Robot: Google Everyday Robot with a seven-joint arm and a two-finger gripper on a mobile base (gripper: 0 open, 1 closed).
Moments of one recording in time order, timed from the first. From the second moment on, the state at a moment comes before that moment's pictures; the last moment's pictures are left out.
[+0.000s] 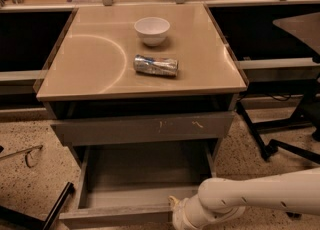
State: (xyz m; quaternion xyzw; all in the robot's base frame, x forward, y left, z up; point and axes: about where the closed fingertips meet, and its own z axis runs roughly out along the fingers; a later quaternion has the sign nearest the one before) arm 0.326 -0.015 0.426 -0.59 0.74 0.28 0.16
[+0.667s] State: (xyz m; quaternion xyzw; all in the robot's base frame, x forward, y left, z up) arm 0.293 -0.015 0.426 -0.58 0.74 0.30 0.15
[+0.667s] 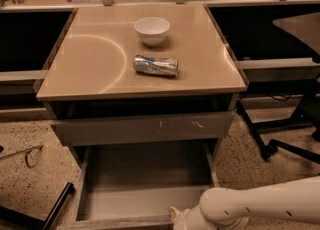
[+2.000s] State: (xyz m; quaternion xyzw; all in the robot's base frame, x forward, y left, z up) arm 0.328 -0.052 0.468 -0.58 0.74 0.29 0.17
